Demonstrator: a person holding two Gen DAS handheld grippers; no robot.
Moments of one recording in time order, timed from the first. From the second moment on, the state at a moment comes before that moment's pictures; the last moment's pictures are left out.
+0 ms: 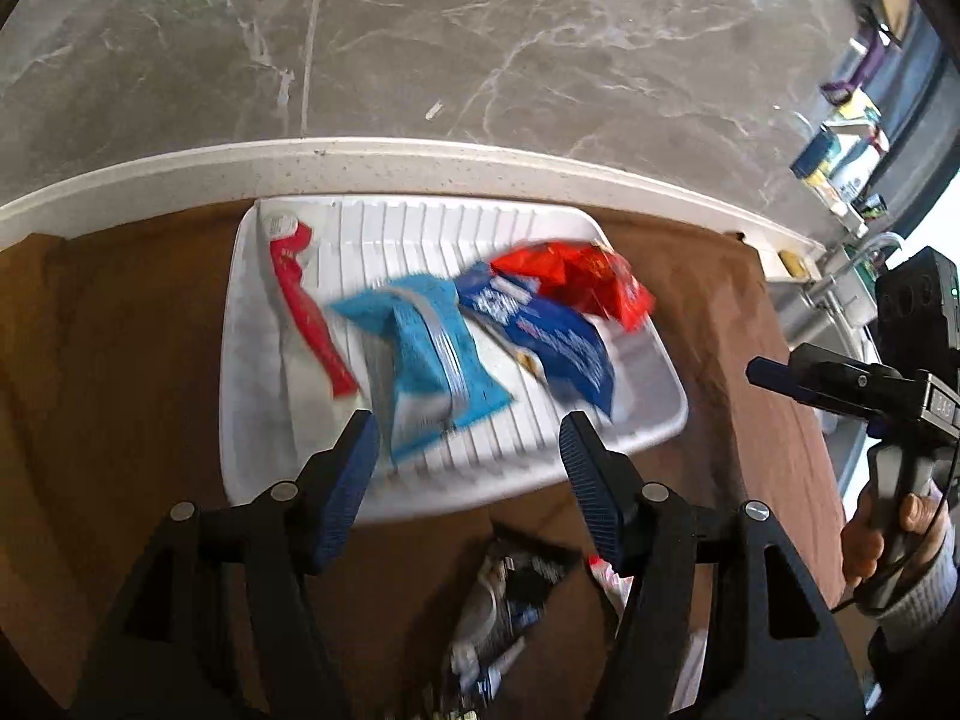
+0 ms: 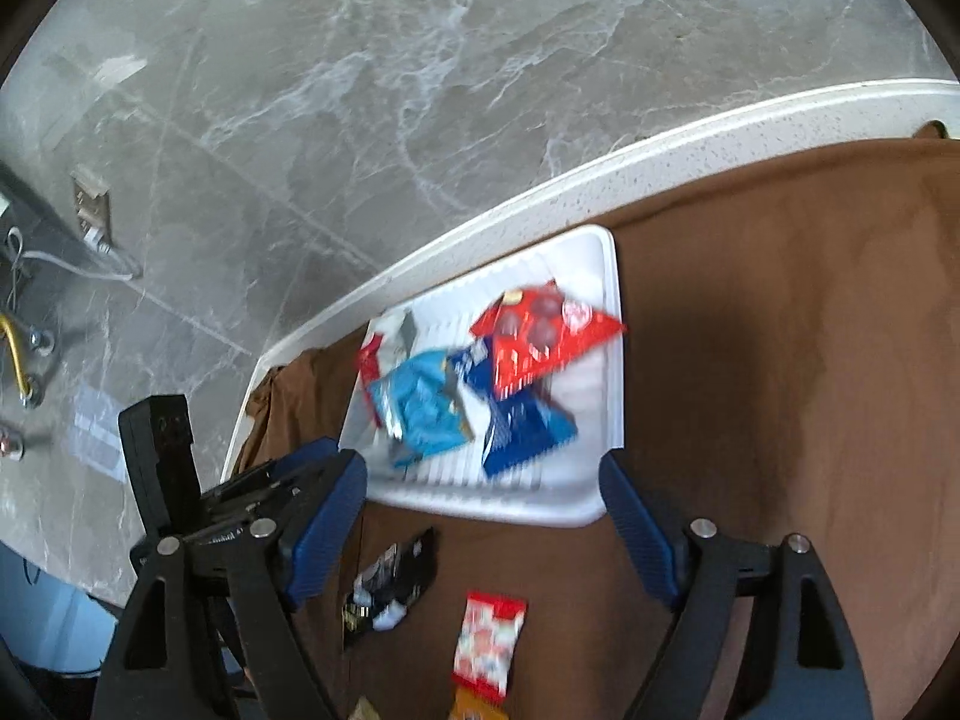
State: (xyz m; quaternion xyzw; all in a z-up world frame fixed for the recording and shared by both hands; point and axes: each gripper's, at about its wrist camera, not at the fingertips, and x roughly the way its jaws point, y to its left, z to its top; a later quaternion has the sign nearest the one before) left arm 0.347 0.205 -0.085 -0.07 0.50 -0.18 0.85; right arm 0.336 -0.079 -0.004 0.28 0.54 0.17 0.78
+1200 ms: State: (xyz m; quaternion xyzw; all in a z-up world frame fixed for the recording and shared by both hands) left arm 0.232 0.198 -0.105 0.01 0.54 -0.20 0.82; right arm 0.131 -0.007 -0.011 0.13 0.63 0.18 0.75
